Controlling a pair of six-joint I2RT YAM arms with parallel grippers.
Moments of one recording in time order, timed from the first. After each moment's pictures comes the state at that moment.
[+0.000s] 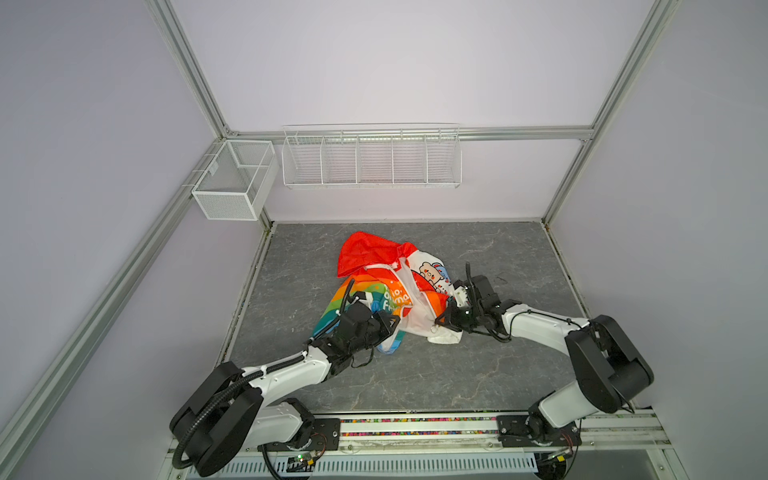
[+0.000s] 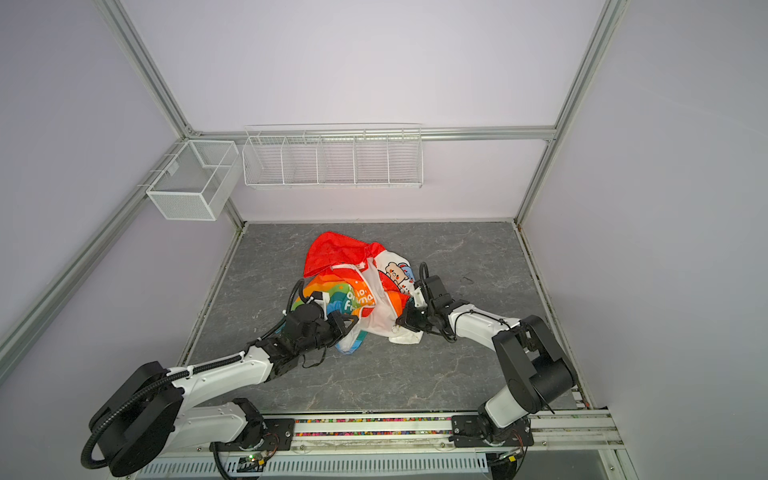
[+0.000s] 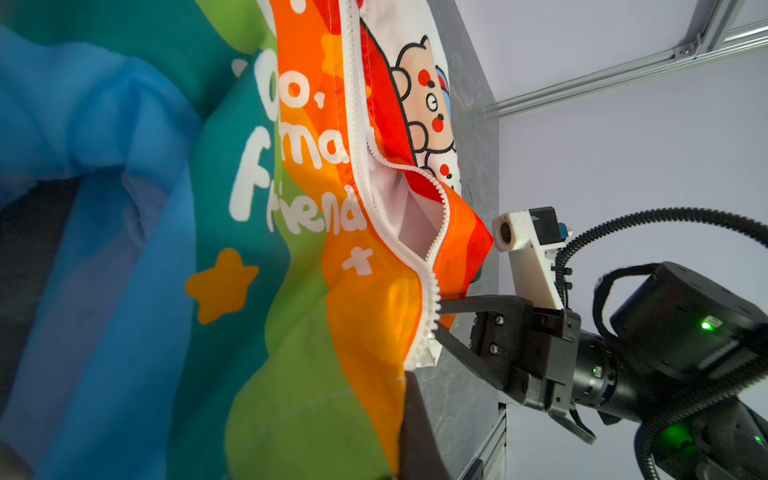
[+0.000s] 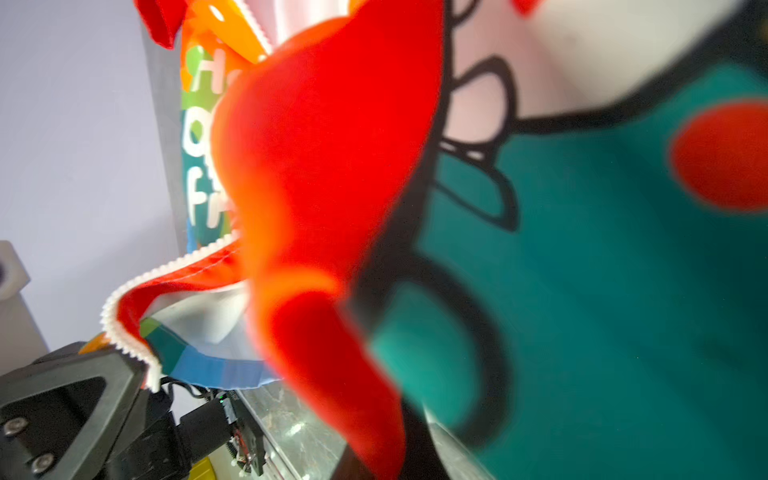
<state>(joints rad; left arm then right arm) -0.75 1.22 0.43 0.32 0.14 -1.15 0.50 1.56 0.76 -0.12 -0.52 0.73</state>
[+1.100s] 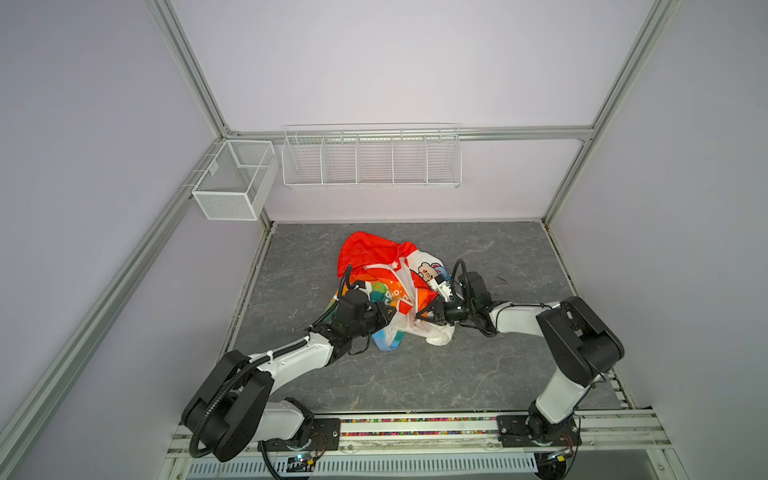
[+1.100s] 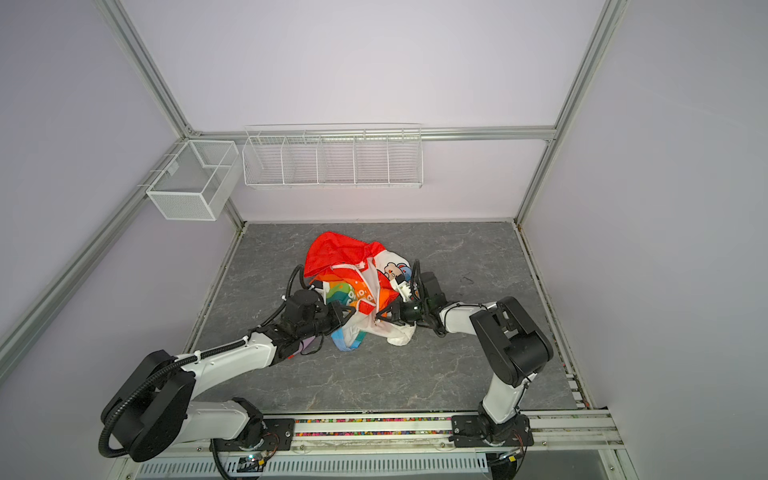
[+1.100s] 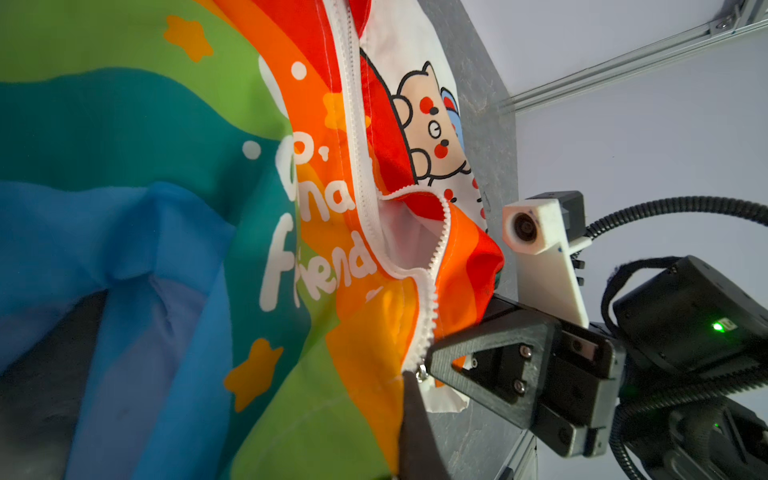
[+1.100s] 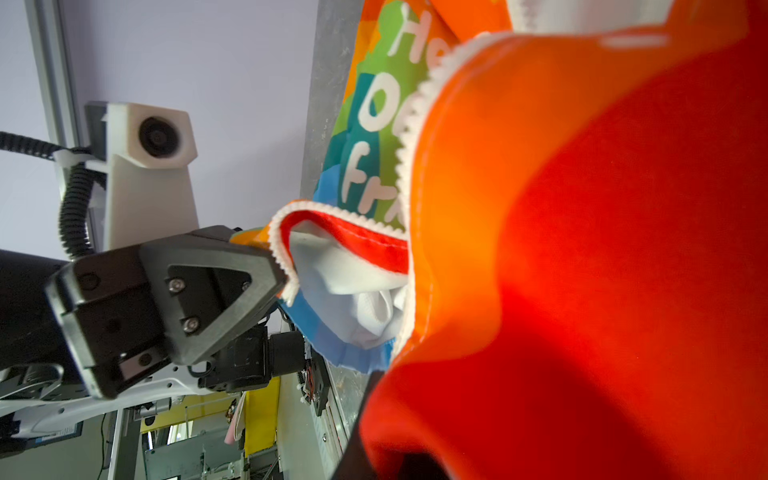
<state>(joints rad) -0.64 1.34 0.54 0.26 0.25 -1.01 0.50 1.76 0.75 0.30 -0.86 0.74</state>
